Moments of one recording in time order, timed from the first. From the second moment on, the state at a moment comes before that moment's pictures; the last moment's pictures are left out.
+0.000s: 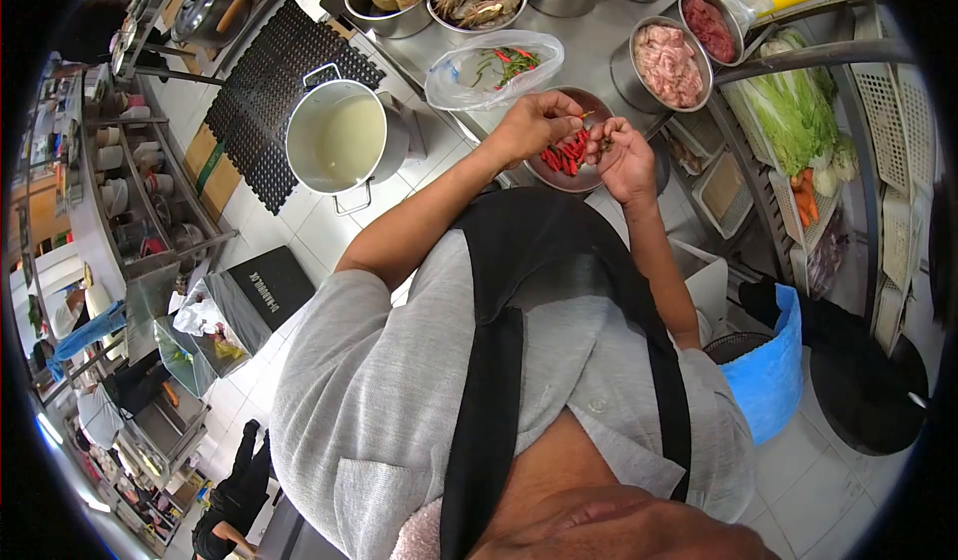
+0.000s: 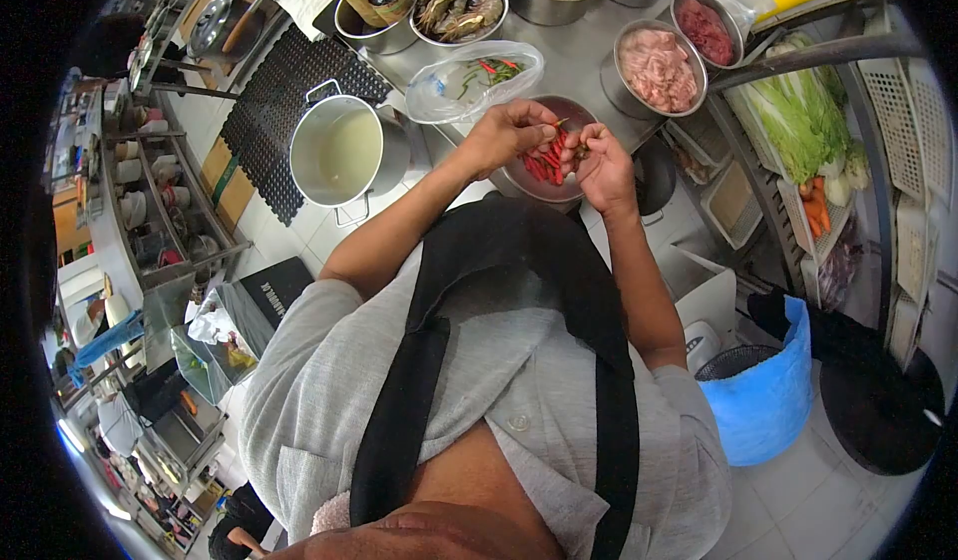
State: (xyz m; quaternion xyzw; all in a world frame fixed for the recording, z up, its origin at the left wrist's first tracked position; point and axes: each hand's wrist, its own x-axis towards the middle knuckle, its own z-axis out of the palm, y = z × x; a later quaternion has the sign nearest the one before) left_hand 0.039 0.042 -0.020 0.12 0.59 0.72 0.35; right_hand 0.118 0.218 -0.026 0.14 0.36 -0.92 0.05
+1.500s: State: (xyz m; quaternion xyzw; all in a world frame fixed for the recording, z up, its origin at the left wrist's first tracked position) left_hand -0.082 0.016 -0.091 0.32 0.88 0.34 0.04; right_hand 0.062 0.178 -0.014 0.02 0.74 -0.67 0.04
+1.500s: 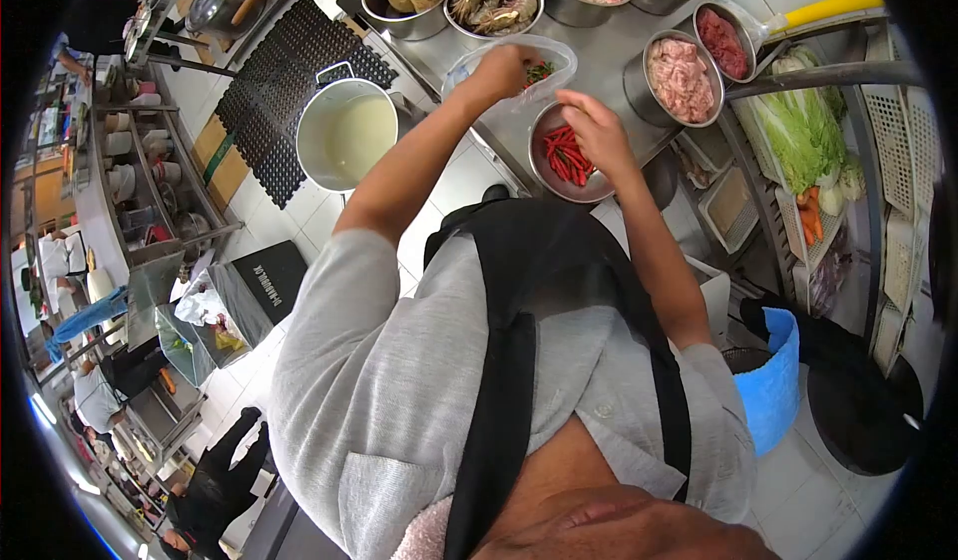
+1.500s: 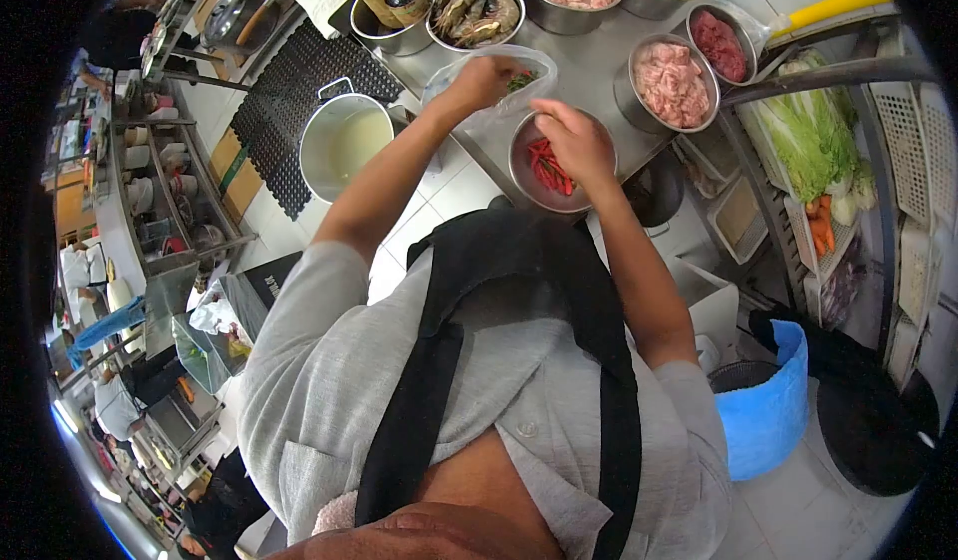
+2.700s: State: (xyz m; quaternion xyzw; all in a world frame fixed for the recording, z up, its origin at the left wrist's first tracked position) left_hand -0.048 0.015 -0.095 0.35 0.90 0.26 0.06; right_hand 0.054 0.184 0.002 -0.06 0.94 -0.32 0.09
